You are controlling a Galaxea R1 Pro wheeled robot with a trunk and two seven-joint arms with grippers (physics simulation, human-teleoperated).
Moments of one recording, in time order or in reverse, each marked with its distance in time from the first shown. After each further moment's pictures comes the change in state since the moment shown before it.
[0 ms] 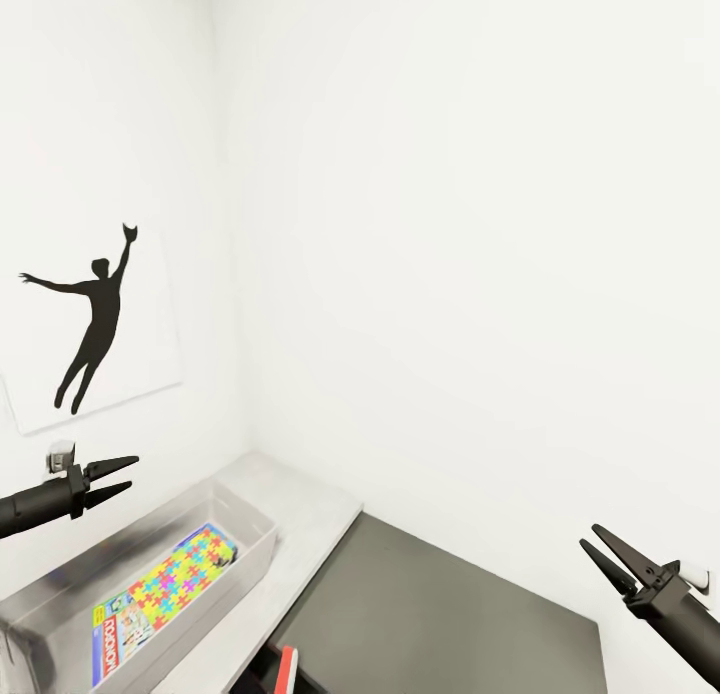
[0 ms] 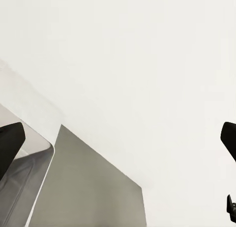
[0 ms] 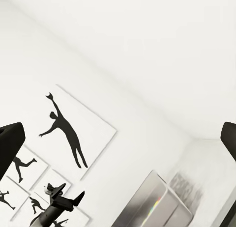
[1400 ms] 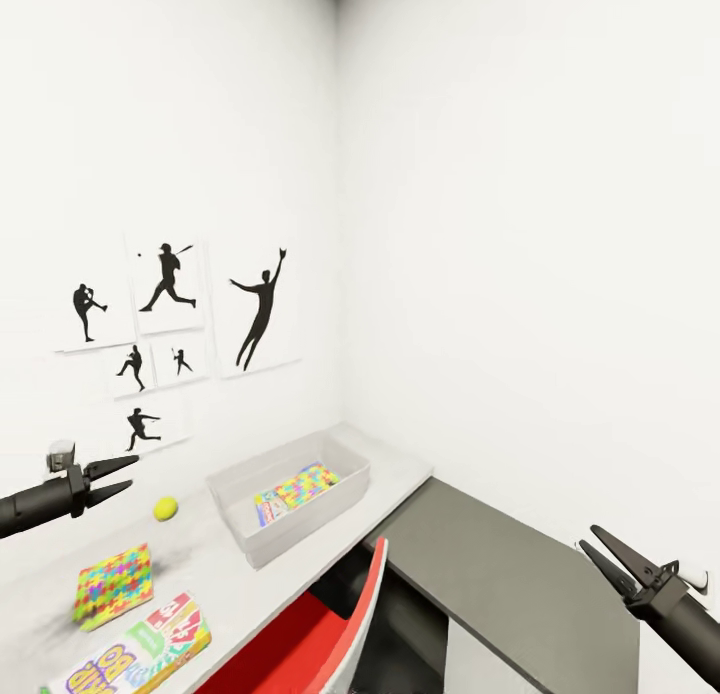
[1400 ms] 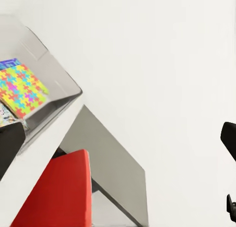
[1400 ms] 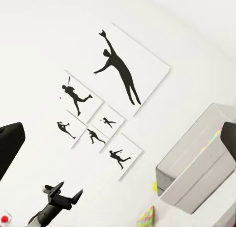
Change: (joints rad) left arm 0.000 -0.001 0.000 0.000 0.000 -0.011 -0.005; right arm 0.000 -0.001 0.002 0.001 0.008 0.000 -0.001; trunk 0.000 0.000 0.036
